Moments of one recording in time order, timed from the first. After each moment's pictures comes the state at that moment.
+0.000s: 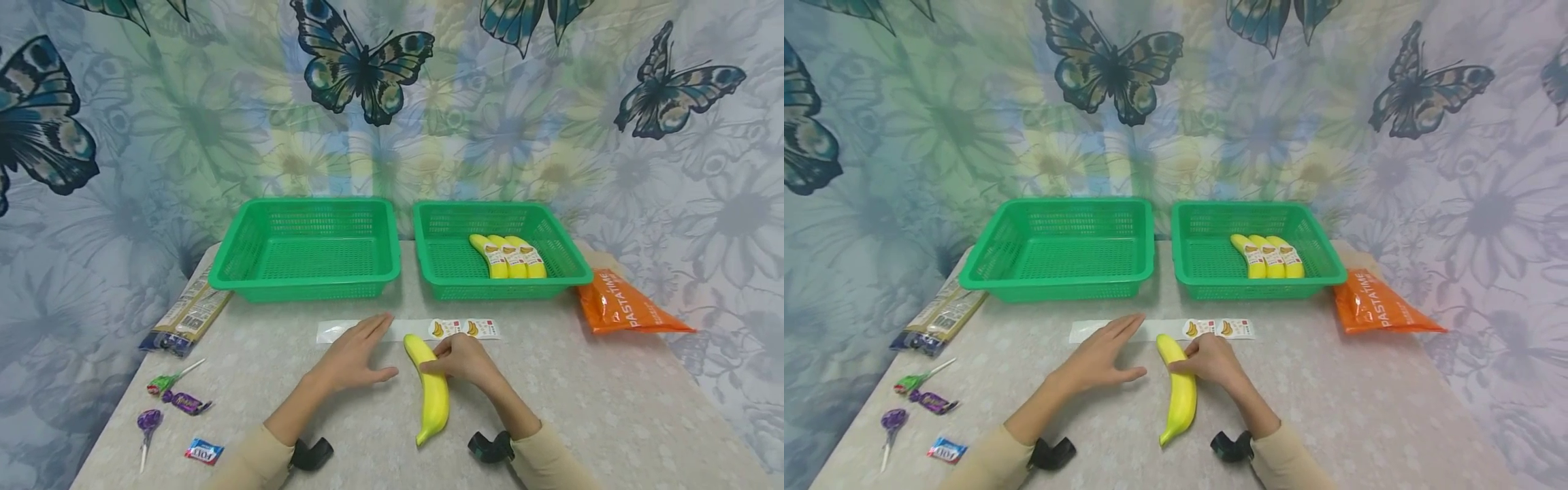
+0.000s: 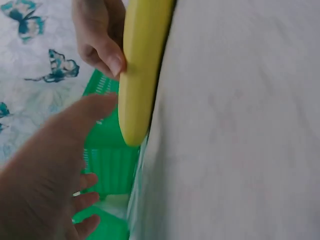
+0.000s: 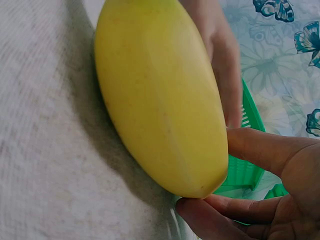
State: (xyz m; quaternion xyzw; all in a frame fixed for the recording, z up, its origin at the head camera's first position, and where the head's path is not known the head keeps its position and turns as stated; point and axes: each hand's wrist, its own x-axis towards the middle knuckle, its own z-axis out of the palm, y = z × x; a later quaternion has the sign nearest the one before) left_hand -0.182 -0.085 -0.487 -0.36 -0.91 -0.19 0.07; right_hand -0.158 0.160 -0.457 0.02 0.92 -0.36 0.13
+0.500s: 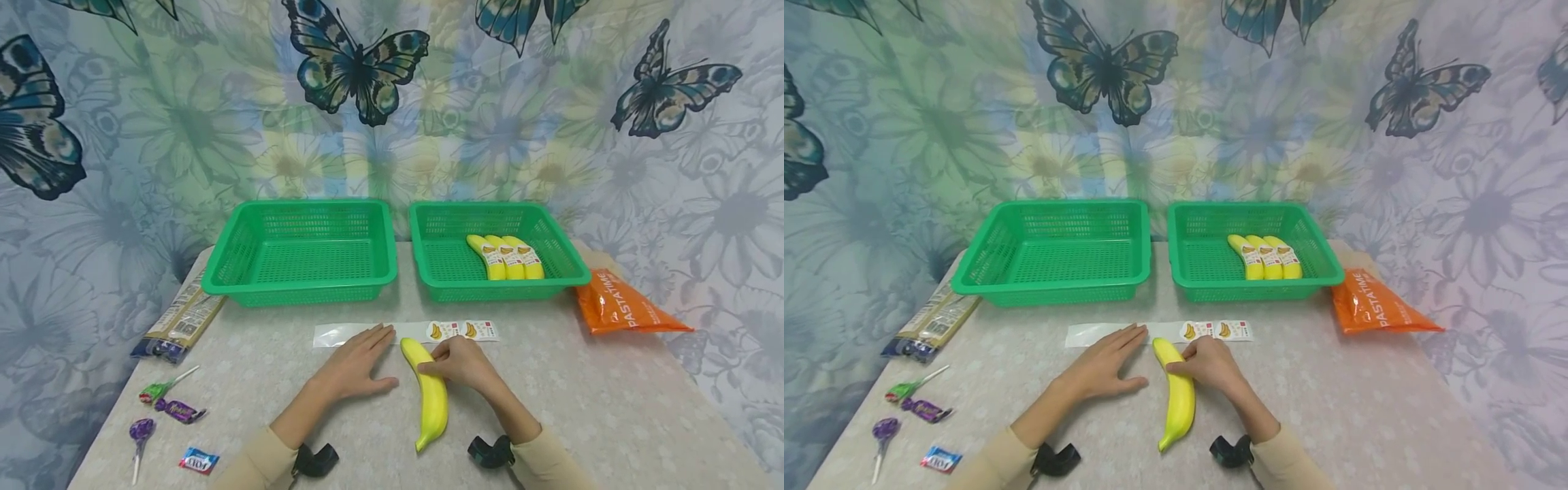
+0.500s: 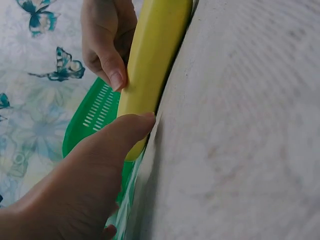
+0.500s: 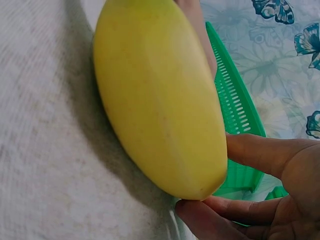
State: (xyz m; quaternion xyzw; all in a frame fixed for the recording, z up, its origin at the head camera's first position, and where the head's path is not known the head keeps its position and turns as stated) left_hand -0.186 -0.079 -0.506 -0.39 -0.91 -0.14 0.04; right_hand -0.158 0.161 -0.458 0.01 0.93 -0.35 0.13
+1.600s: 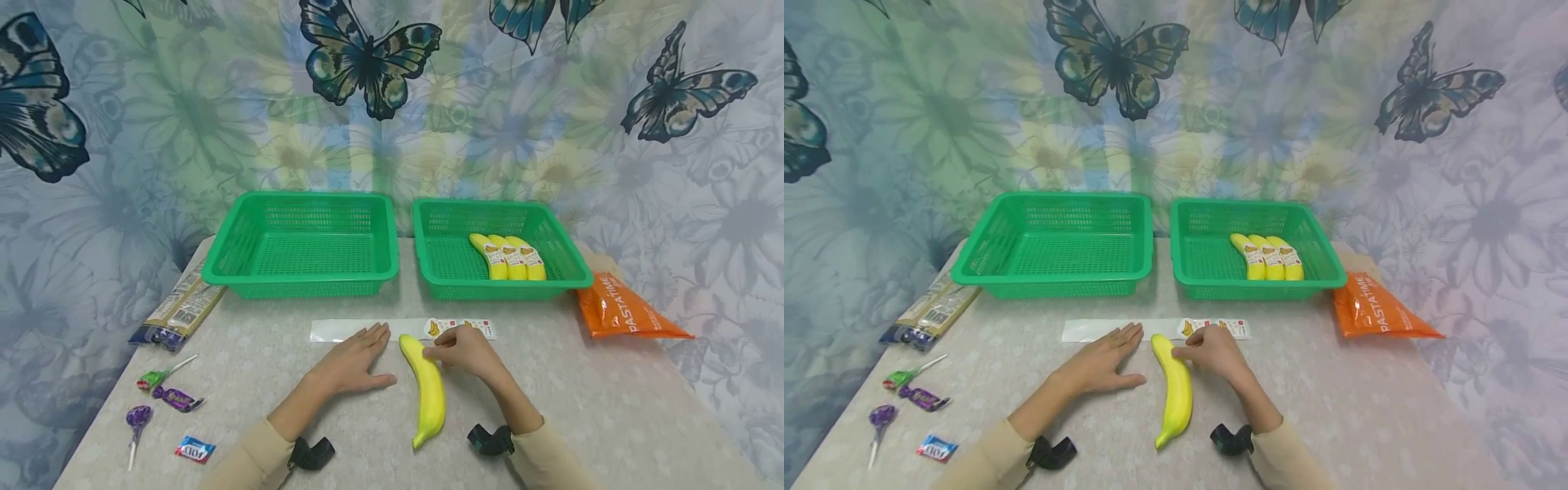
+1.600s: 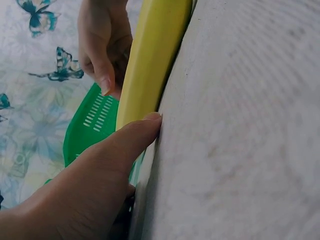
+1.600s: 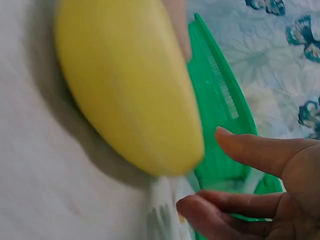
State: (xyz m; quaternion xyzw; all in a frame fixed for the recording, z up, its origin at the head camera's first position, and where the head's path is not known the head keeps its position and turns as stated) left_hand -0.187 -0.081 -0.507 -0.36 -0.92 -0.13 -0.03; right_hand -0.171 0.171 -0.452 0.00 0.92 -0.37 0.11
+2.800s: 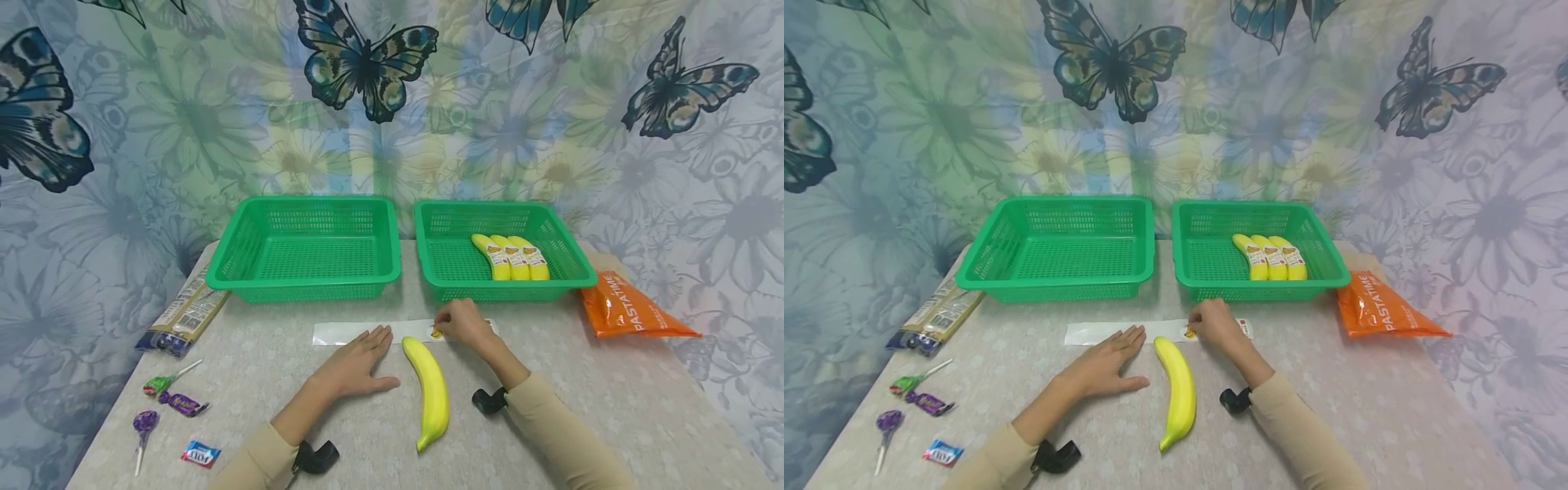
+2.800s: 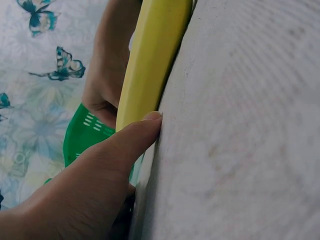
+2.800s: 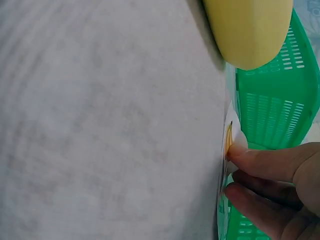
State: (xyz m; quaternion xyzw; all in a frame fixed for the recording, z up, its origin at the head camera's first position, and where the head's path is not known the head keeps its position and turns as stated) left_hand -0.188 -0.081 -0.509 -0.36 -0.92 -0.12 -0.04; right_hand -0.235 0.180 -0.470 -0.16 0.96 -0.21 -0.02
